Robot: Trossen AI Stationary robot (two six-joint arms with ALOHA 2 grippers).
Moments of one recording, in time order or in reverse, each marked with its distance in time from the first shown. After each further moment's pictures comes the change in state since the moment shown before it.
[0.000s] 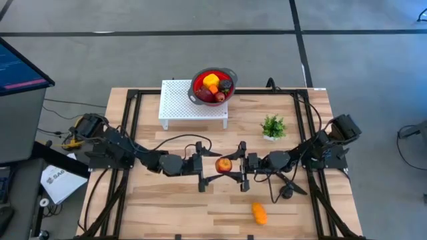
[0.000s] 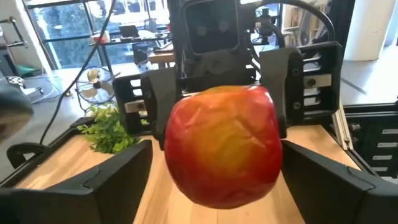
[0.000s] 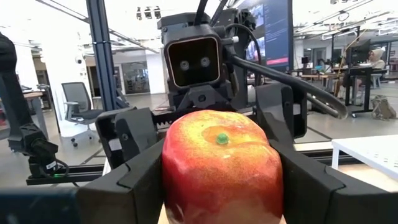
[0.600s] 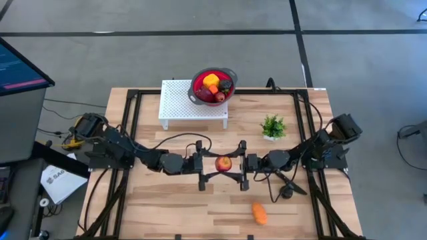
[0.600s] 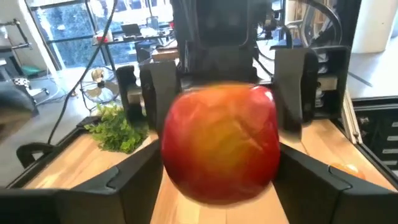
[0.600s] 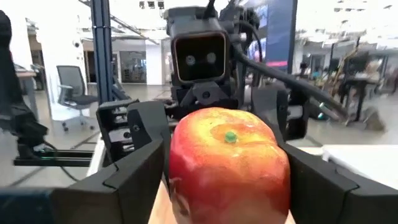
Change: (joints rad) left arm 0.002 -0.005 -0.006 -0.043 0.011 0.006; right arm -0.014 -0.022 -0.004 -0.026 -0.016 -0.097
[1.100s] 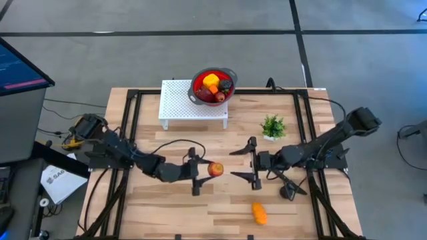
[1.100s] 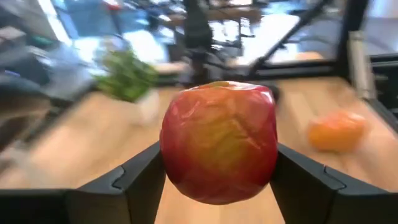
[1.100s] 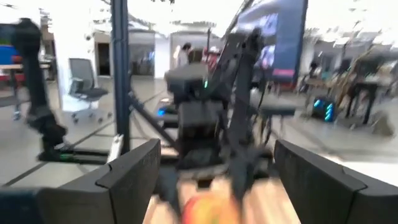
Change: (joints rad) left arm -0.081 -0.013 -0.086 -0.060 -0.159 -0.080; right arm 0.055 -0.280 0.003 -0.332 0.009 -0.011
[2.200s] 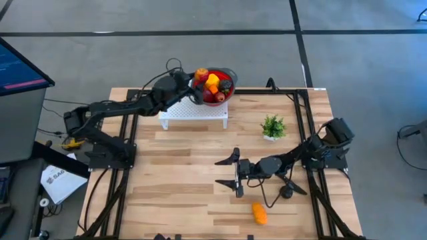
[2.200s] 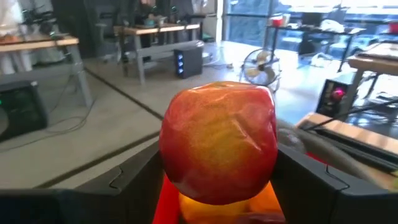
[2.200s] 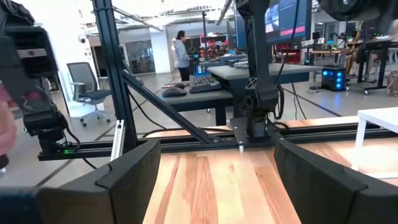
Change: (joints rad) left arm 0.940 -0.155 0.172 -0.183 0.307 -0.022; right arm -0.013 0.399 0.077 0.273 -0.003 0.164
